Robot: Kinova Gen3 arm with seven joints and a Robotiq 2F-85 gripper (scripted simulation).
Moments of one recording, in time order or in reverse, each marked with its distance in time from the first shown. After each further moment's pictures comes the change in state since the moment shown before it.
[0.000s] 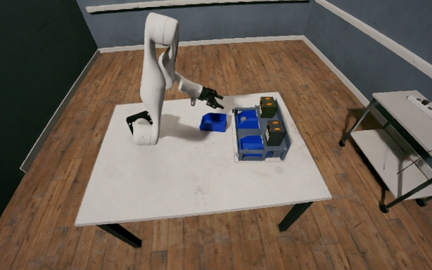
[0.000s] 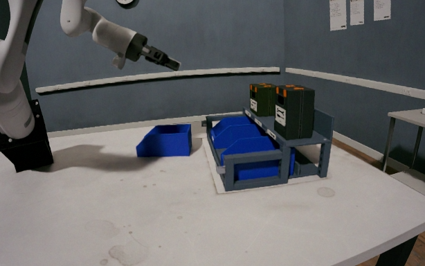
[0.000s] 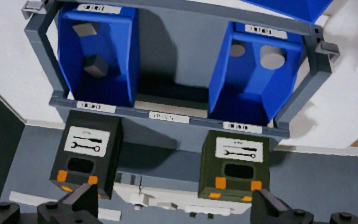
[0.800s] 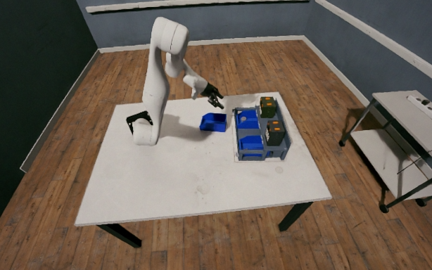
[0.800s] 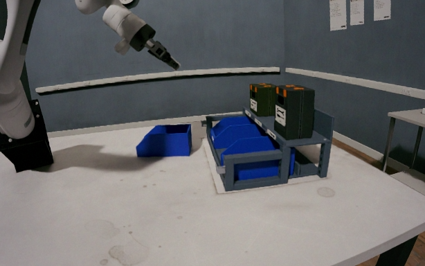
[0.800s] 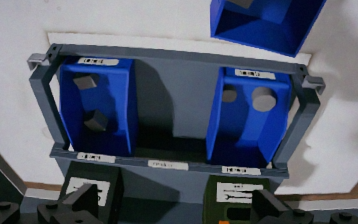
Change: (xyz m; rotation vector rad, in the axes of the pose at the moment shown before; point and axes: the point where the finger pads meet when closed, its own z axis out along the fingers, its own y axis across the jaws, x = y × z) arm 0.000 0.000 0.000 0.005 0.252 0.050
